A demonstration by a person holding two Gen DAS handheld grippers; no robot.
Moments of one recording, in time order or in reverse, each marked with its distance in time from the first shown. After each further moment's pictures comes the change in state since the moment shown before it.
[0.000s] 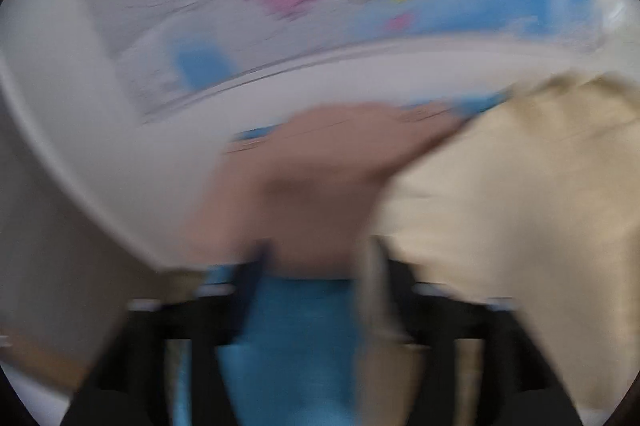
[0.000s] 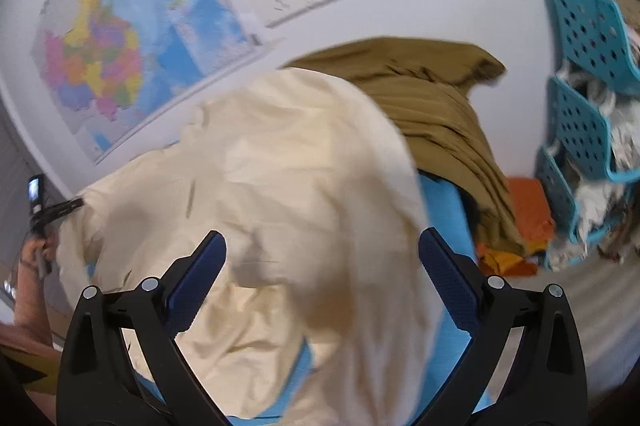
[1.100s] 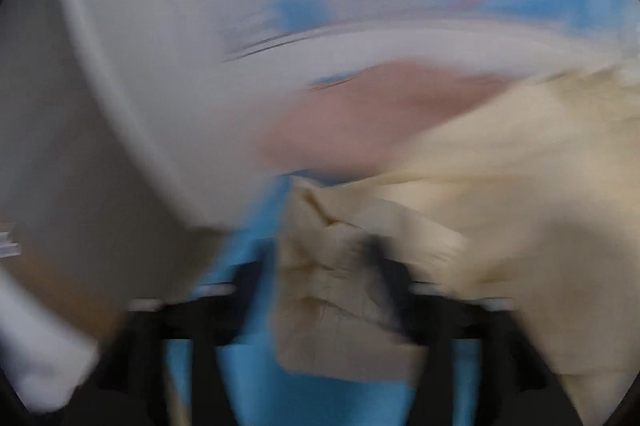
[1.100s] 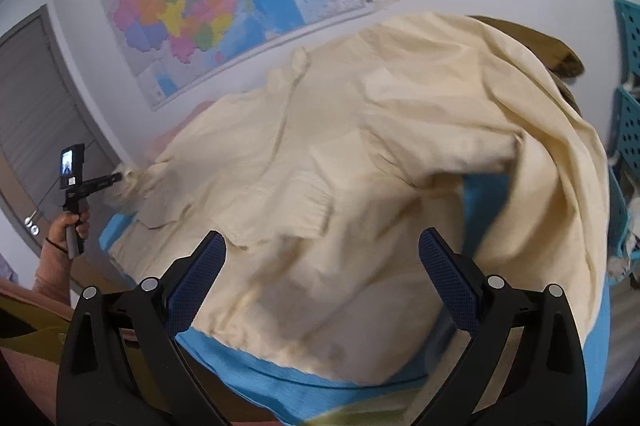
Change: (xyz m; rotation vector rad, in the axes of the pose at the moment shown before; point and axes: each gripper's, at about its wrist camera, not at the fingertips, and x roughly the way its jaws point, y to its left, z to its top) left arm -0.030 0.024 -0.109 -0.199 0.039 0.136; right arm 0.014 0.076 -0.077 -0.119 0.050 0.144
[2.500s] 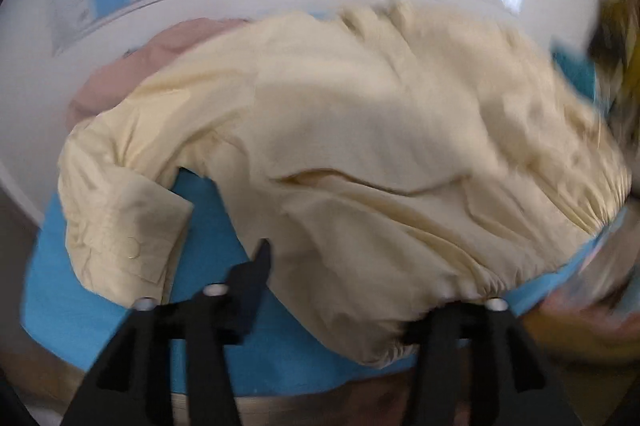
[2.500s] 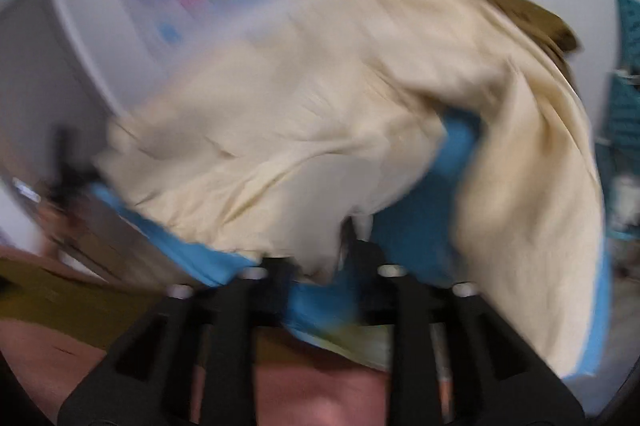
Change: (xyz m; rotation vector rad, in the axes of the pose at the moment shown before) left arm -0.082 -0.084 -0.111 0.299 0.029 -0.711; right arm -0.005 0.013 -0.055 -0.079 0.211 -0.095
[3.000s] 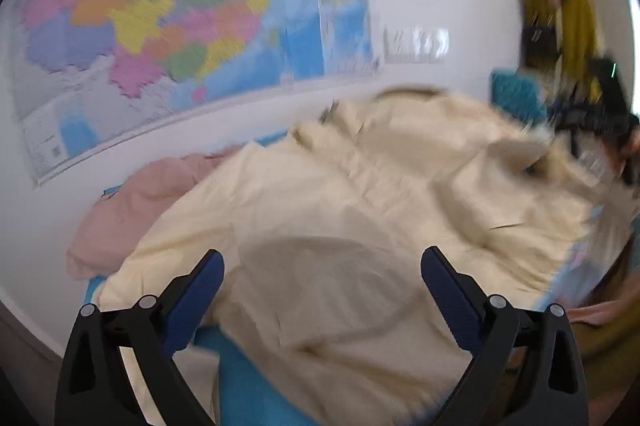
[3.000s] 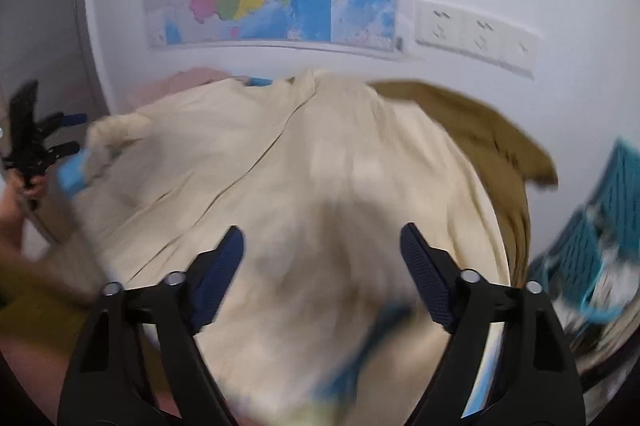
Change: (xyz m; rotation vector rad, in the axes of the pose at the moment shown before) left arm -0.041 0.002 0.071 0.189 -0.314 -0.045; right arm -0.028 0.032 0.121 -0.295 -0.172 -0.113
